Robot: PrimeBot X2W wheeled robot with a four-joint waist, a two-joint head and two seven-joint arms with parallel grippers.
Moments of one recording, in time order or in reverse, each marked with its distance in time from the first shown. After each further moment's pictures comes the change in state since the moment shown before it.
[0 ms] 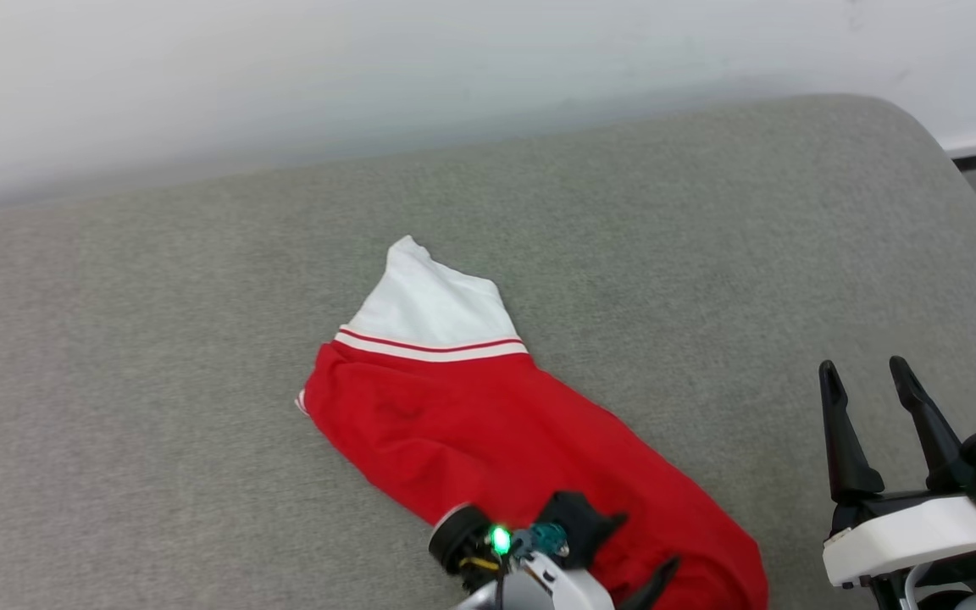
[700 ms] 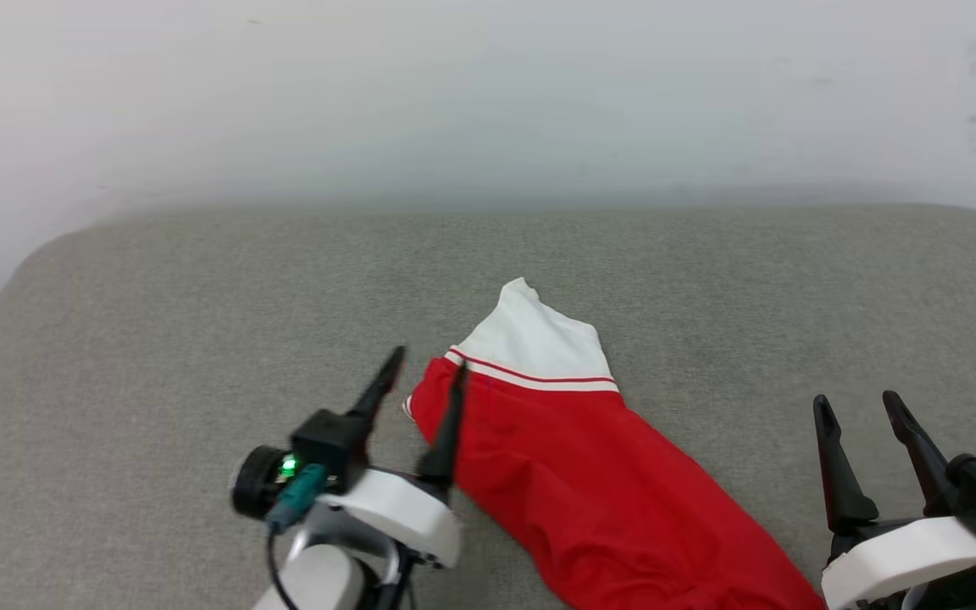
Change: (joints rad) left arm 0.031 0.088 0.324 -0.113 -0.003 0.238 -0.387; right arm 0.048 0.000 -0.004 -0.001 -0.031 0.000 0.049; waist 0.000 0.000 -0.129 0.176
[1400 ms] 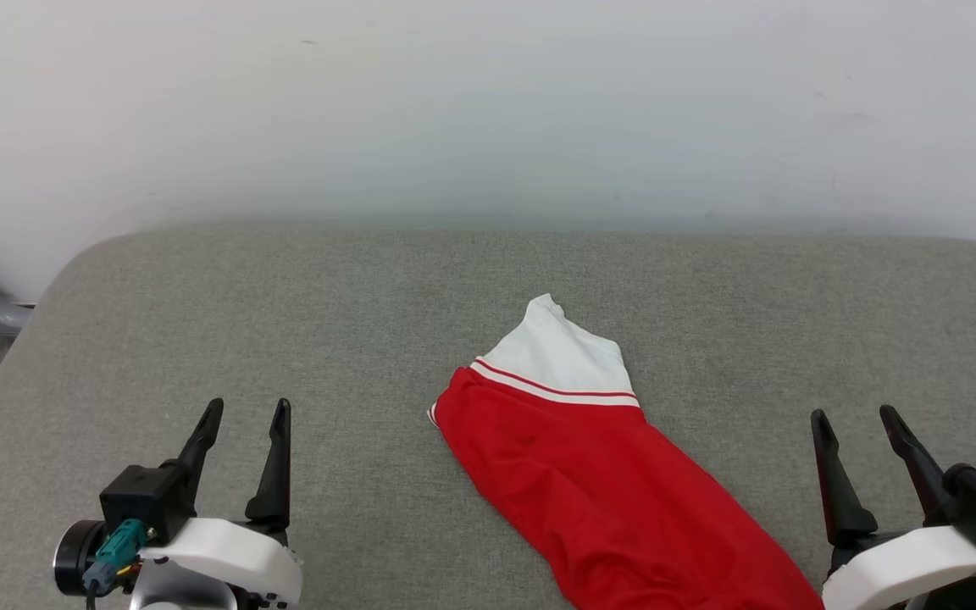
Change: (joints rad) left arm 0.184 0.212 0.199 -0.105 -0.090 0.037 0.010; right arm 0.025 0.000 0.002 -0.011 0.001 0.000 0.033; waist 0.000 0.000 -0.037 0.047
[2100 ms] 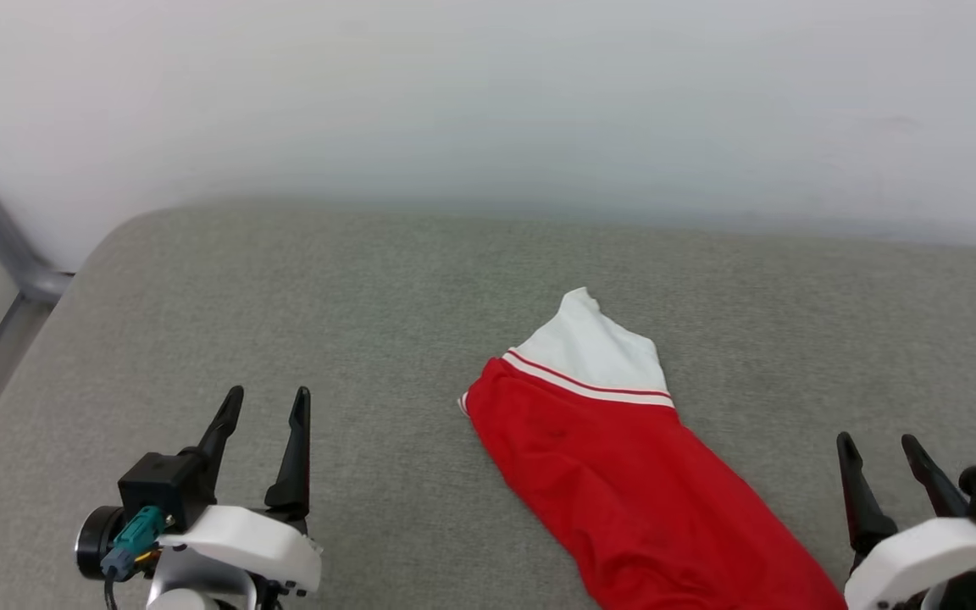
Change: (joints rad) left arm -0.012 -0.009 -0.020 -0.007 -0.006 -0.005 0.004; right arm -0.018 0.000 -0.072 0.103 0.010 0.000 0.036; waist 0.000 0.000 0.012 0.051
